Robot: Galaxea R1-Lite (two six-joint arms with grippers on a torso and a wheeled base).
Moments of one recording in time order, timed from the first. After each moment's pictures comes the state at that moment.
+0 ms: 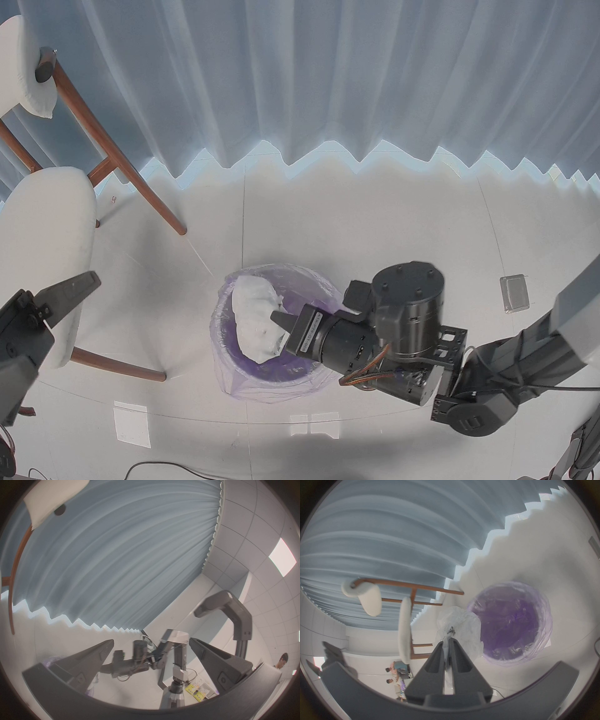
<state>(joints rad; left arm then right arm) -0.24 1.07 -0.16 -1.51 -0.93 -0.73 0.92 1.96 -0.88 -0.84 -0.06 0.86</state>
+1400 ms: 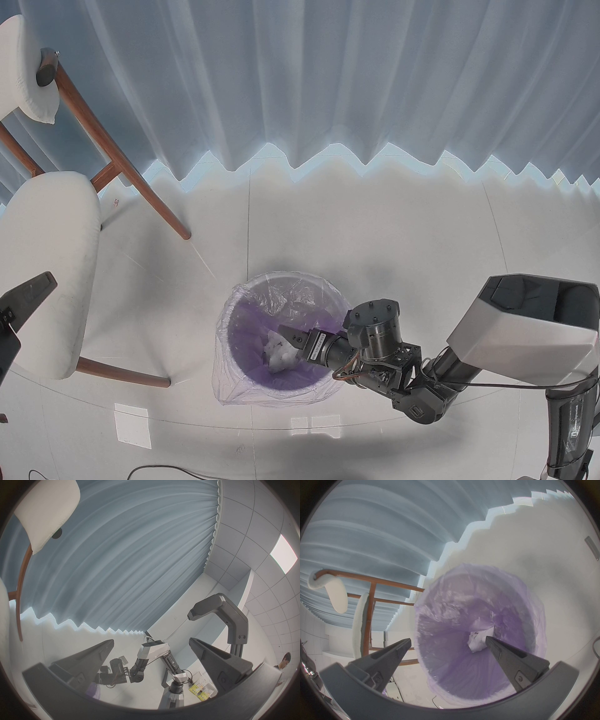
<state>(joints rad) -0.17 0.85 -0.24 -1.22 -0.95 -0.73 0.76 2.32 -0.94 -1.01 -0.04 0.78</state>
